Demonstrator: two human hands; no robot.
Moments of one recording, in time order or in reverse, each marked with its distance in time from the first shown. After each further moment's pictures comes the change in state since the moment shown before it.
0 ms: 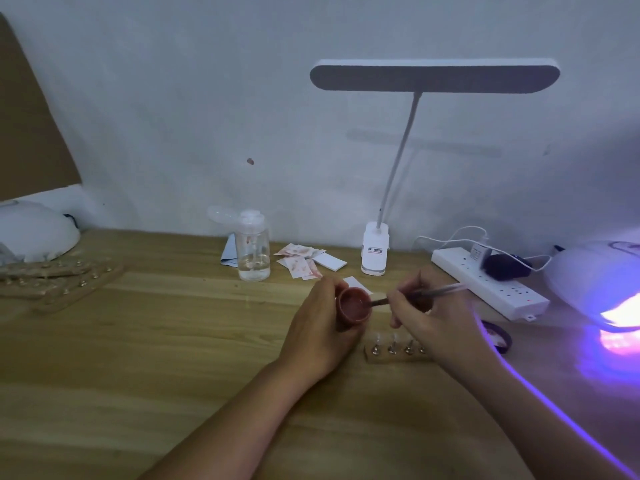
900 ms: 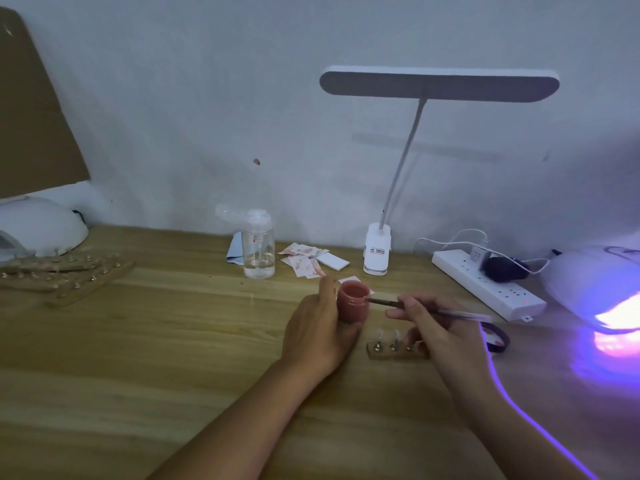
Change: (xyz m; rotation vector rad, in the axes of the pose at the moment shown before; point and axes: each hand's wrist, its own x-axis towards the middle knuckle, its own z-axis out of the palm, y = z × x) left_hand -0.006 0.007 -0.004 0.220 -0.043 -0.149; right_hand -0.024 0.007 0.008 0.348 0.155 0.212
